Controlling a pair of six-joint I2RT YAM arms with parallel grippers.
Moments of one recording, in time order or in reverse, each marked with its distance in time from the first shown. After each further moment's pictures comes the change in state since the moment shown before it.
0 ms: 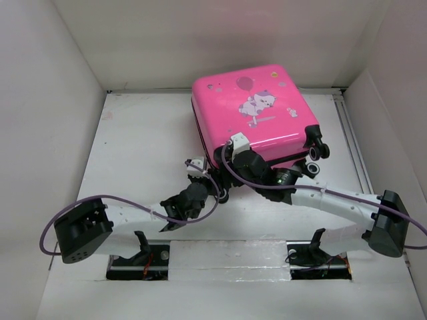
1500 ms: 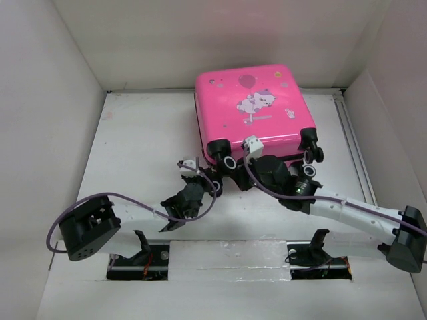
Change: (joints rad) left arm 0.024 0.083 -0.032 0.156 -0.090 0.018; right arm -0.040 -0.173 -0.179 0.153 -0.167 0.010
